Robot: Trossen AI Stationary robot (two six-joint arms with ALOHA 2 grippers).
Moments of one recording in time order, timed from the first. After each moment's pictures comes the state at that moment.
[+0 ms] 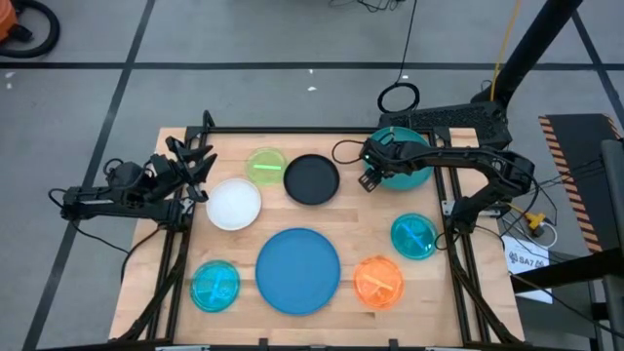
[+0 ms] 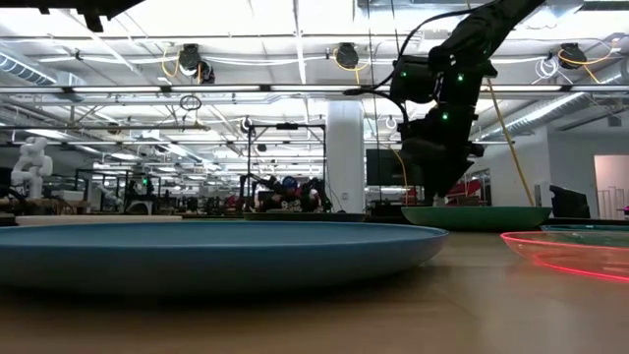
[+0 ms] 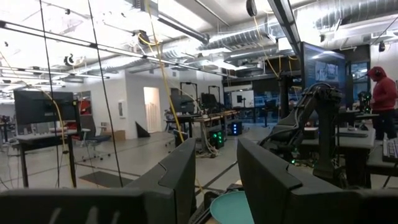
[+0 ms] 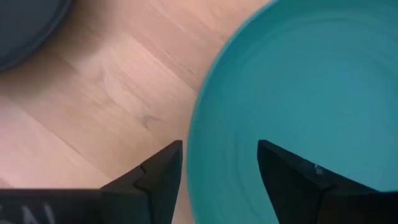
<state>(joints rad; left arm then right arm) -0.01 0.22 0.40 0.20 -0.45 0.25 -0.46 1.52 0.90 -0.63 0.23 0.36</state>
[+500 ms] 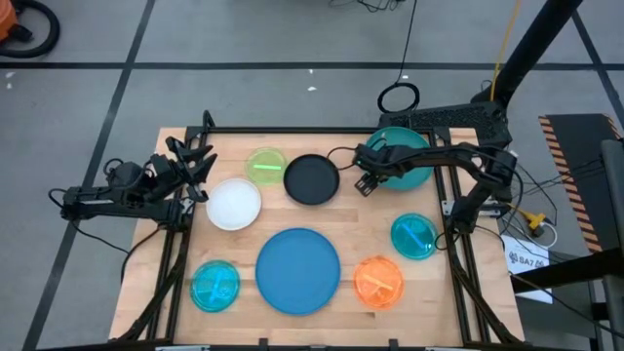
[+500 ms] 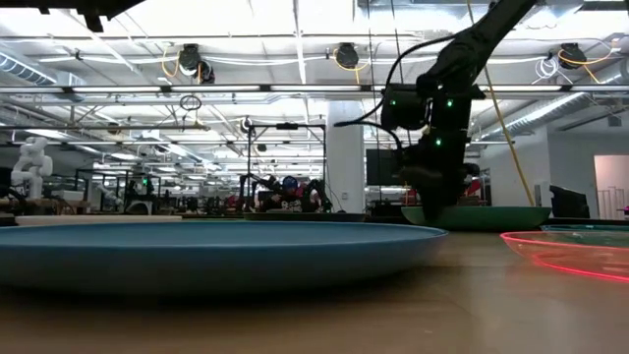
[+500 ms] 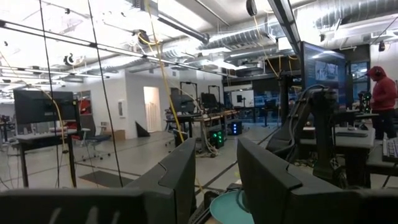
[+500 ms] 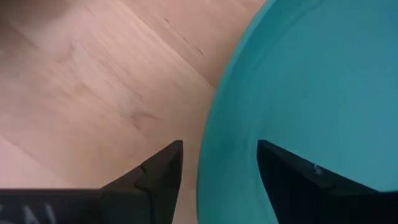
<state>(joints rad) -0.01 0.22 0.40 0.20 -0.45 0.25 -0.46 1.68 0.90 -0.58 0.23 0.35</state>
